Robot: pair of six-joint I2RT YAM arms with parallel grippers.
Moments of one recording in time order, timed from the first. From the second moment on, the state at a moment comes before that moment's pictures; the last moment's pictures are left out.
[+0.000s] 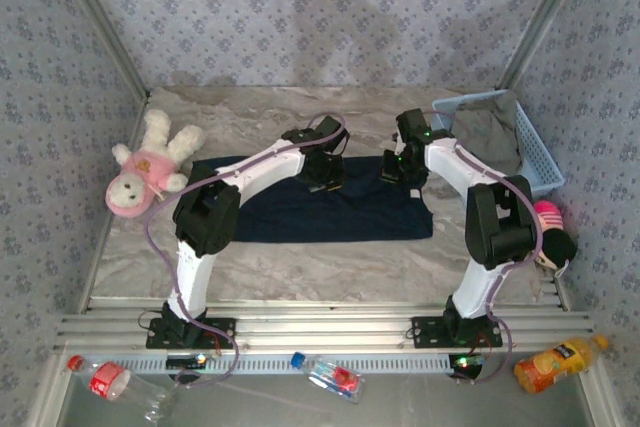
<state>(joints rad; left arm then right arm) -0.74 2.08 1.71 -0.79 0.13 -0.93 0.25 1.77 1.29 -0.71 -0.23 0.44</state>
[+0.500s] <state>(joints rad) -0.75 2.06 1.58 -0.79 0.17 -0.89 0.23 1.38 0.85 -0.78 -0.42 0.58</state>
